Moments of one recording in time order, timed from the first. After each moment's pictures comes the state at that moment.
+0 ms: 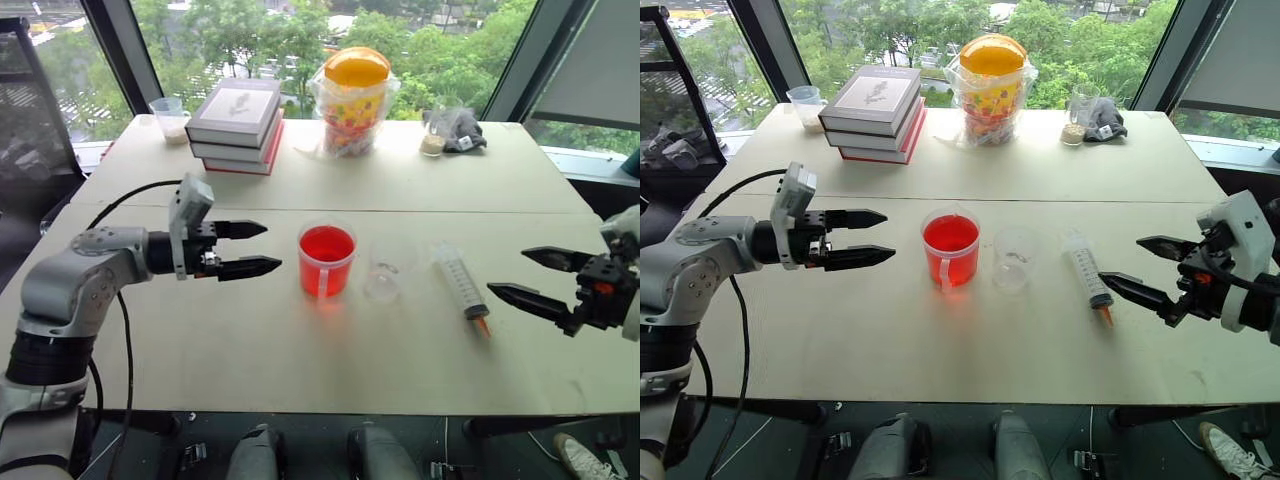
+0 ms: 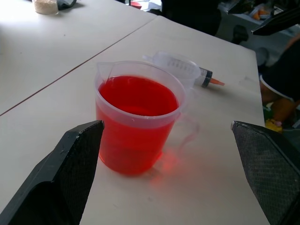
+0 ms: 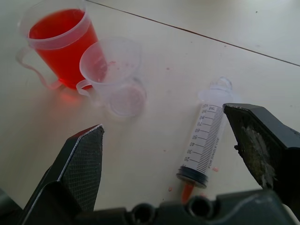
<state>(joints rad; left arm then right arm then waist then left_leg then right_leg) -0.54 0.78 0.07 -0.16 -0.70 0.79 -1.10 0.07 -1.06 -0.75 -0.61 0.86 1.06 0.78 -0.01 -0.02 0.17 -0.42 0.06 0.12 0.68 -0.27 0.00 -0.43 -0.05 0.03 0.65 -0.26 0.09</state>
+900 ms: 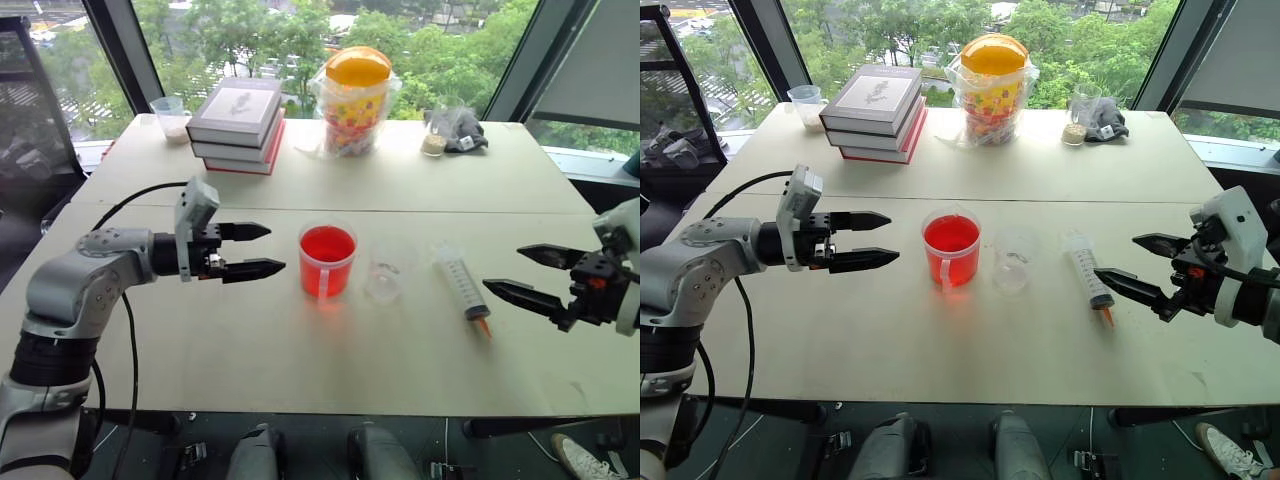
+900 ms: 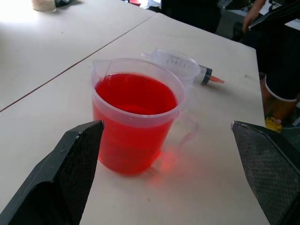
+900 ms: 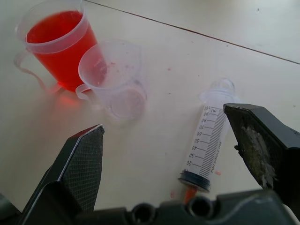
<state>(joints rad) -0.54 0.77 0.06 -0.17 -0.70 0.80 -1.07 0.02 -1.08 -0.71 -0.58 0.89 1.12 0.71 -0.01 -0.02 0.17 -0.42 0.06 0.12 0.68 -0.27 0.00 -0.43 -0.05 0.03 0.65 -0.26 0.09</state>
